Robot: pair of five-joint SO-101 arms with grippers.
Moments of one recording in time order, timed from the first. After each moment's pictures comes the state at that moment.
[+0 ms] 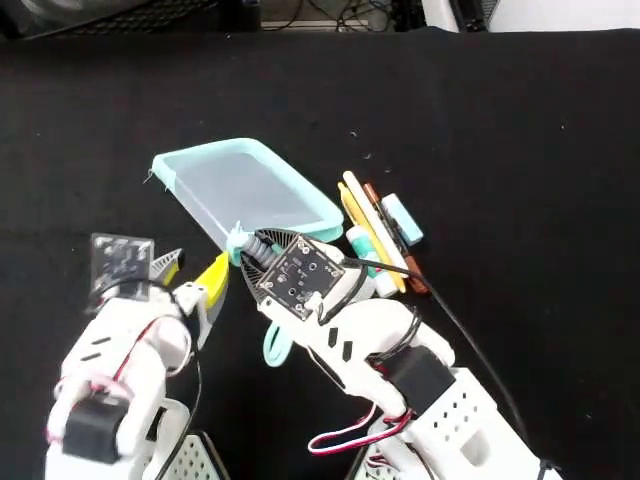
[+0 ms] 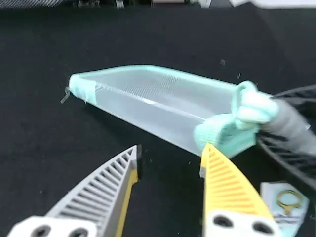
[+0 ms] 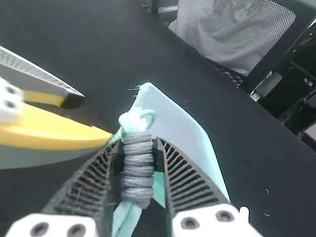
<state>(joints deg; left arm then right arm) 6.4 -104.0 69.8 68.2 4.9 -40.5 -71.4 66.9 34.2 19.3</state>
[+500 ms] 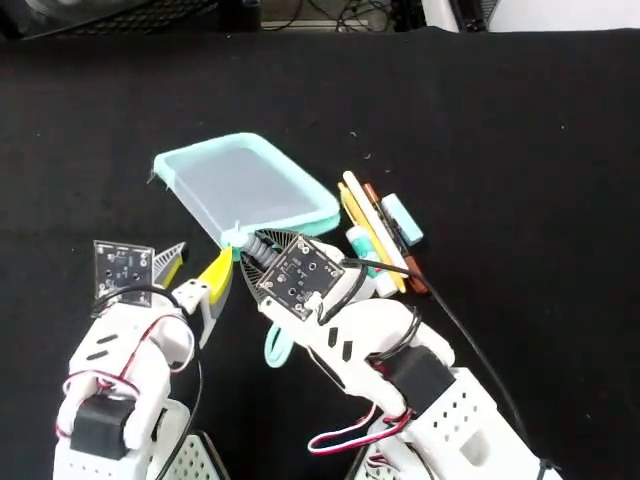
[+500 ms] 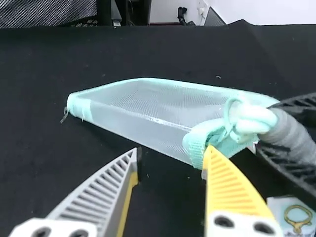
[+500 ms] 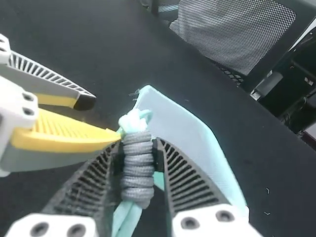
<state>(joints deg) 6.9 -104.1 77.1 59.9 4.9 -40.5 -71.4 66.9 34.2 19.3</state>
